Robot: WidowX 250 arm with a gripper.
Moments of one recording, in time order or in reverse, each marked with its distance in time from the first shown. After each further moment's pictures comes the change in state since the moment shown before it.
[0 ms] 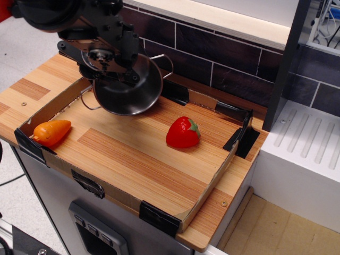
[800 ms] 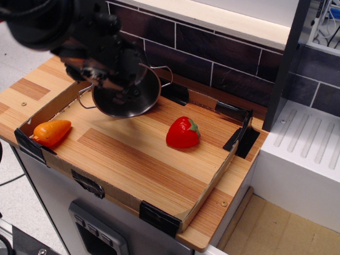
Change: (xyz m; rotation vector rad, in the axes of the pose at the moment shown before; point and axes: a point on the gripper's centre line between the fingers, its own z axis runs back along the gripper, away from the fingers) arm -0.010 -0.005 0.010 -0.014 -0.025 -0.059
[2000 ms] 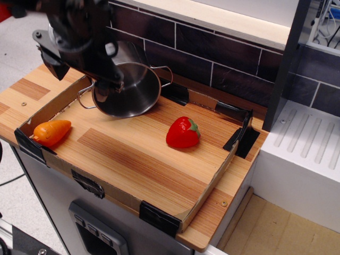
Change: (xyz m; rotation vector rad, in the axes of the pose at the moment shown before) arm -0.009 0.020 0.041 -0.113 0.124 -0.056
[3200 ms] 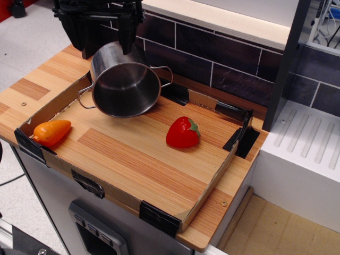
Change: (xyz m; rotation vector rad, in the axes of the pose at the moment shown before) arm 0.046 0.002 0.019 -0.269 0.401 0.302
